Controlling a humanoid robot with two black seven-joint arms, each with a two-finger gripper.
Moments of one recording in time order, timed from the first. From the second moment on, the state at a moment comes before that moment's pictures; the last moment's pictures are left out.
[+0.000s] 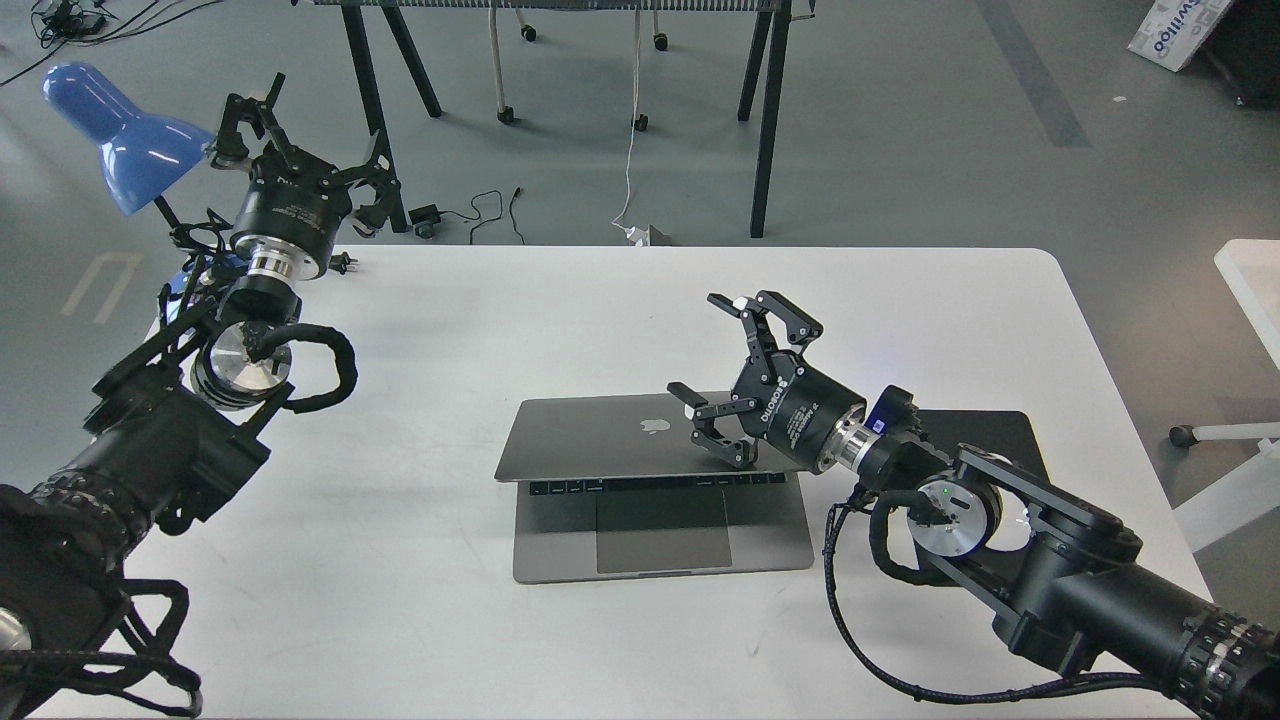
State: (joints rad) left arm -0.82 0.21 -0.80 -0.48 -0.16 -0.49 -0.43; right arm 0.54 -0.22 0.52 1.06 -0.11 0.34 0.16
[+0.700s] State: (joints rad) left arm -0.82 0.21 -0.80 -0.48 -0.16 -0.49 -0.43; right arm 0.50 -0.20 0.38 0.99 -0.19 0.21 0.16
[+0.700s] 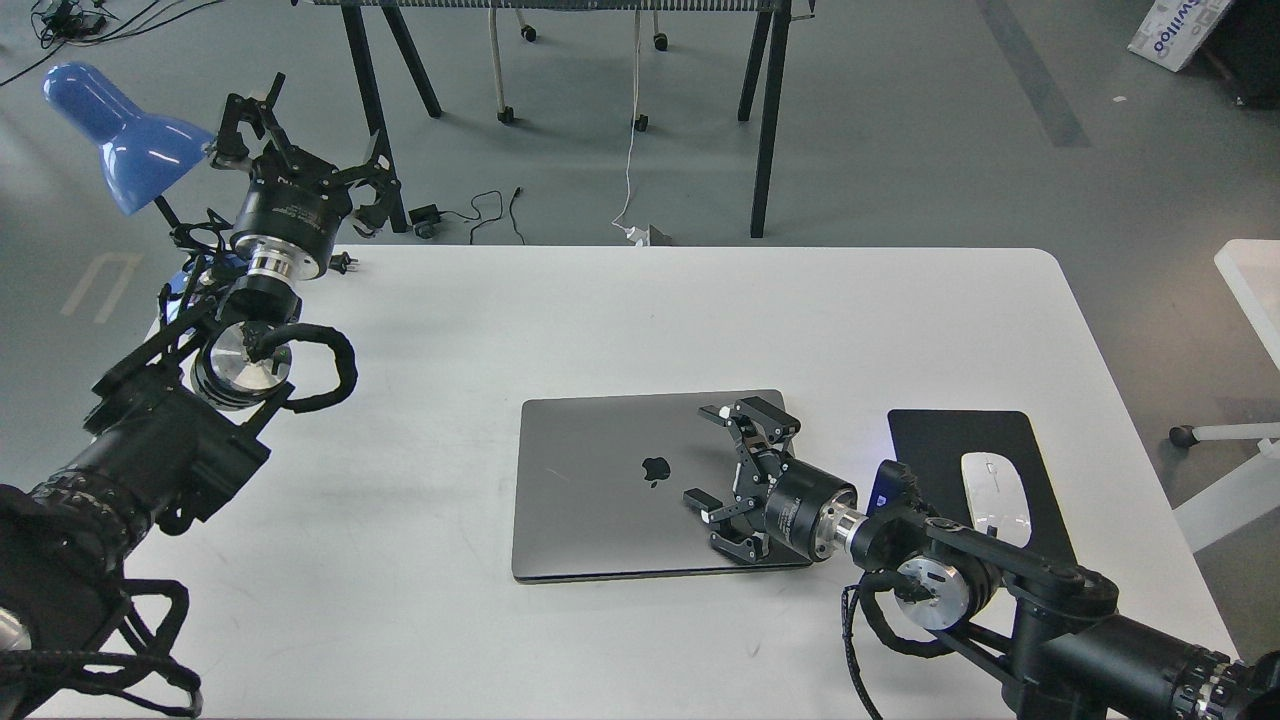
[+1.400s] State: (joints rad) left arm -0.82 0.21 -0.81 -0.48 -0.16 -0.49 -0.43; right arm 0.52 -0.19 0.38 0.96 -0.19 0.16 0.10
